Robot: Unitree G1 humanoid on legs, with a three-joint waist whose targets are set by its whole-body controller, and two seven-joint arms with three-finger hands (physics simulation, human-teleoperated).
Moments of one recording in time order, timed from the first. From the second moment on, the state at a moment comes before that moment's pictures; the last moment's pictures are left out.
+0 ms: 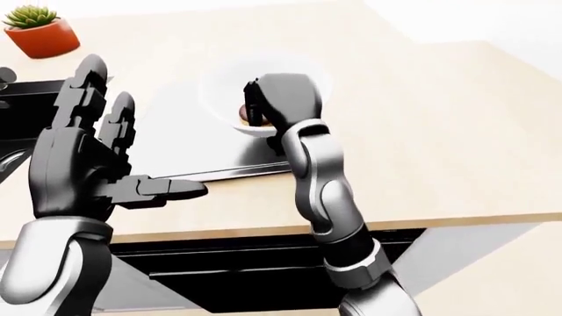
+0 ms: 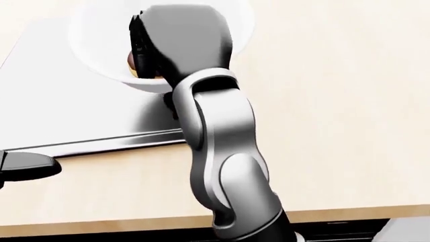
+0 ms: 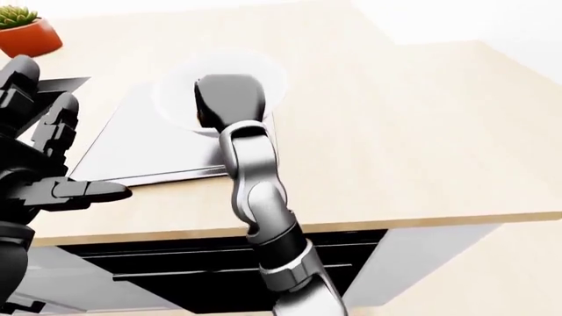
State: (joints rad) left arm -0.30 0.34 0.45 -0.93 -0.48 0.98 0.10; right arm -0.85 0.23 0.19 0.13 -1.45 0.26 0.34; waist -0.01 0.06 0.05
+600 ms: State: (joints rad) left arm -0.30 0.34 0.46 -0.94 -0.49 0.98 0.09; right arm -0.80 0.27 0.21 0.13 -1.45 0.24 0.37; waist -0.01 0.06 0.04
